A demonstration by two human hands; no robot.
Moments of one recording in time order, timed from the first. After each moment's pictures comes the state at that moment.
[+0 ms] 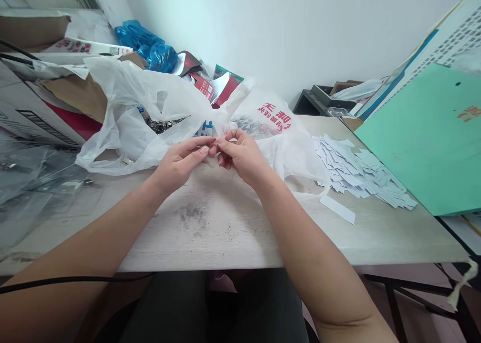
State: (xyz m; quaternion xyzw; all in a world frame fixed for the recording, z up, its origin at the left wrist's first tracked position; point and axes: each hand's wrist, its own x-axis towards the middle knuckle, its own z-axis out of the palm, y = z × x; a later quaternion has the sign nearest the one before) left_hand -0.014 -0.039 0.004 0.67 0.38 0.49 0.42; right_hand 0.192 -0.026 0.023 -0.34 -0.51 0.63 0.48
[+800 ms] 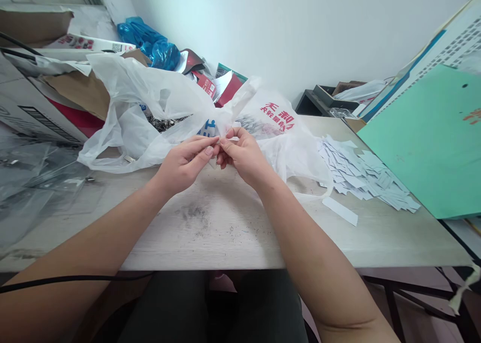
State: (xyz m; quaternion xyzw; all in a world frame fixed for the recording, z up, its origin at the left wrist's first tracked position) left_hand -0.015 -0.039 -0.002 0.75 0.36 0.48 0.27; right_hand 0.191 -0.020 0.013 -0.30 -0.53 0.63 0.49
